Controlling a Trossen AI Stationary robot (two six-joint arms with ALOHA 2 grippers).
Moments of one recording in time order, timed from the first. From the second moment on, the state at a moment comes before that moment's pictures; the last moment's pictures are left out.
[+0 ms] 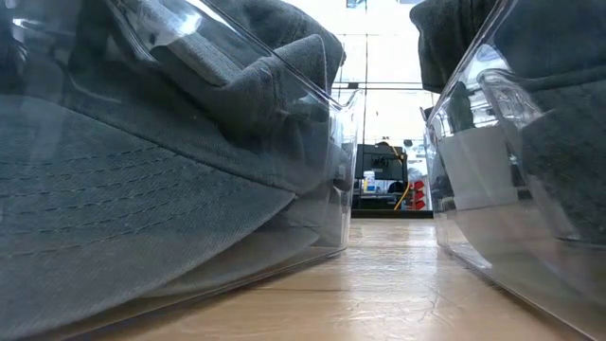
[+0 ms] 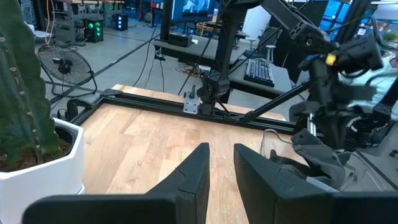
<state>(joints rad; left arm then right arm) 0.37 0.81 0.64 0.06 0.41 -0.14 0.82 1.52 1.11 -0.40 0.37 0.47</state>
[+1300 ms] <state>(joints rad) 0.37 0.81 0.64 0.06 0.41 -0.14 0.69 1.82 1.32 -0.99 0.20 0.46</state>
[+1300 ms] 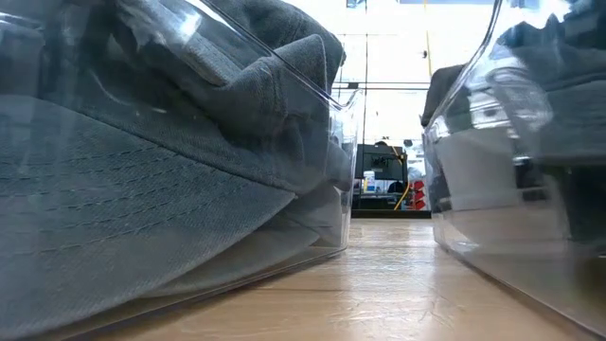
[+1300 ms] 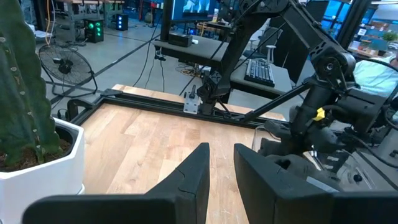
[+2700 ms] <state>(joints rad) 0.37 0.81 0.64 0.06 0.41 -0.14 0.75 1.72 1.36 -0.77 0.26 0.37</state>
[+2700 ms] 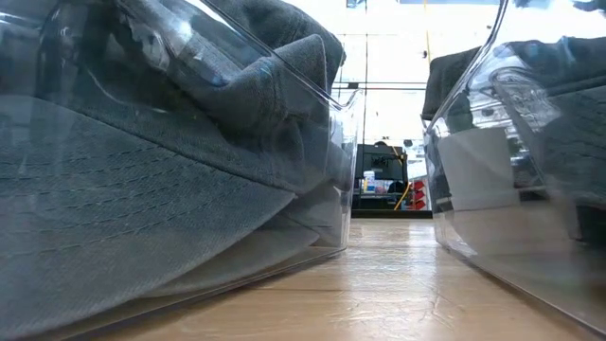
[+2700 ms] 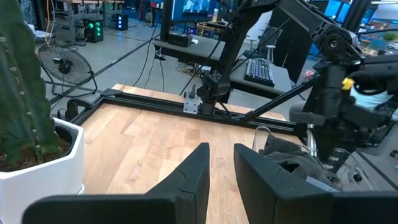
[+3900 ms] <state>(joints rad) 0.37 0.81 0.64 0.06 0.41 -0.14 0.78 1.45 1.28 -0.76 0.45 0.39</state>
